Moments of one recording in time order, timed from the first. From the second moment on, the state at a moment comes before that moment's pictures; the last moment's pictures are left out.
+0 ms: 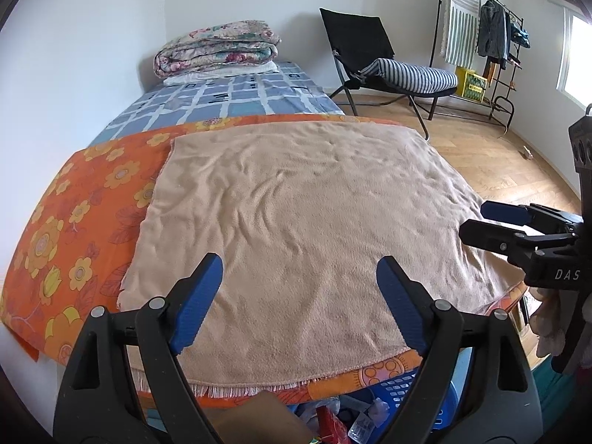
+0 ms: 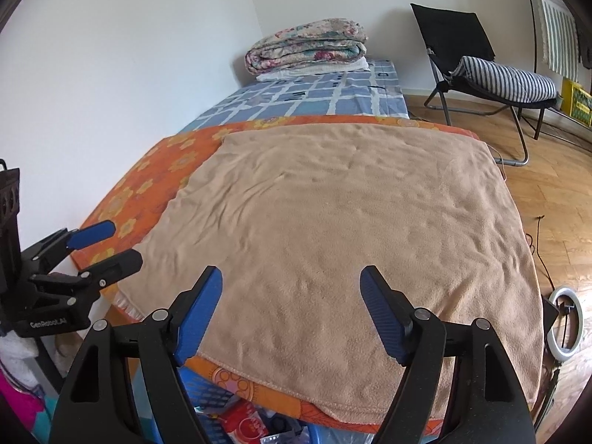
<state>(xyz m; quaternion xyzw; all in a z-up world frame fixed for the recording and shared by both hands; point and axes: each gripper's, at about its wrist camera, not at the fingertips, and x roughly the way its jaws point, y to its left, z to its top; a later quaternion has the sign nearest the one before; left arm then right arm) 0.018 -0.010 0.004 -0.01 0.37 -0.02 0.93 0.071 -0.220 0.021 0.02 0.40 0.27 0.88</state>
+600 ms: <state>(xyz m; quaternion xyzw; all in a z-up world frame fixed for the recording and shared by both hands) 0.017 -0.001 0.005 -0.03 0.37 -0.01 0.93 0.071 -0.220 0.017 0.02 0.40 0.26 0.88</state>
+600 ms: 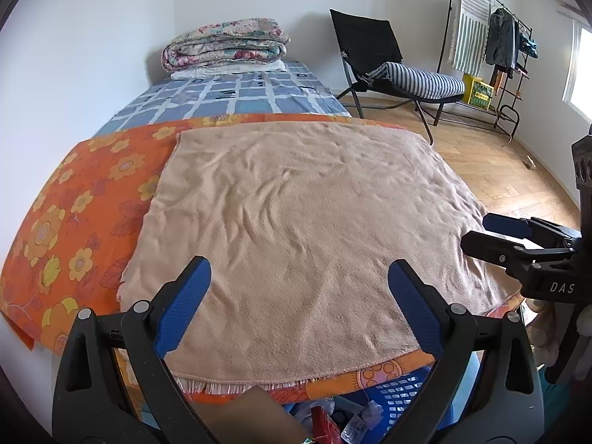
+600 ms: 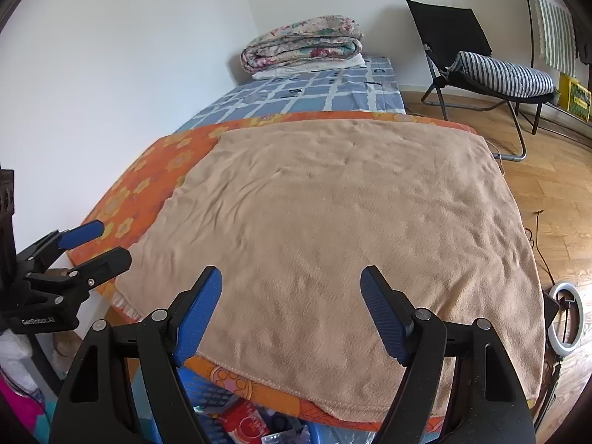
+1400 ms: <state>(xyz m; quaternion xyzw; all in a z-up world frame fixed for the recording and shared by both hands) 0.020 0.003 0.002 -0.05 0.38 -0.01 0.92 0.070 -0.219 0.016 0.03 0.41 0.26 0.88</state>
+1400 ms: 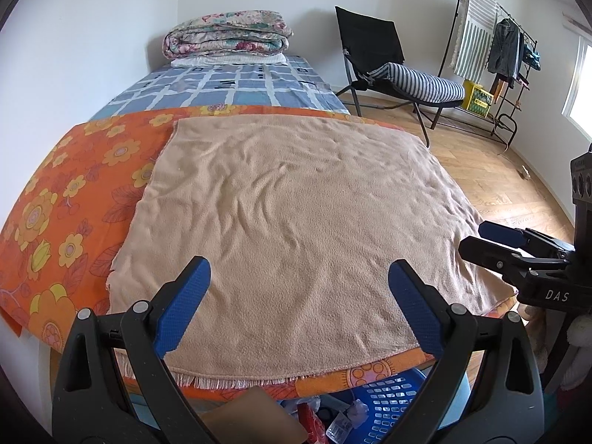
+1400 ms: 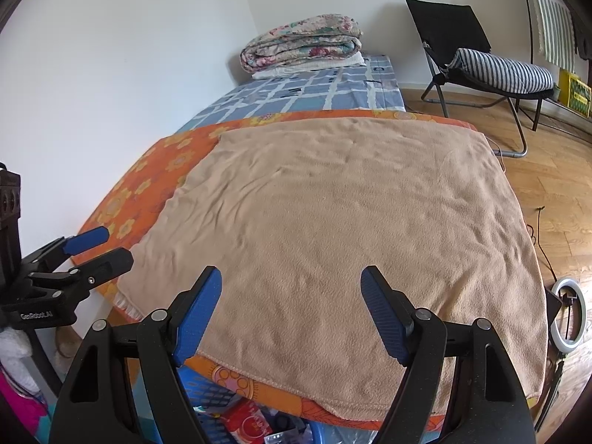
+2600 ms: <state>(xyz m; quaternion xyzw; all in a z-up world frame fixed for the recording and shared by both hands) 0.020 0.003 -0.001 -0.06 0.38 -0.02 0.92 0.069 -0.220 0.012 0.04 0.41 0.25 0.87</state>
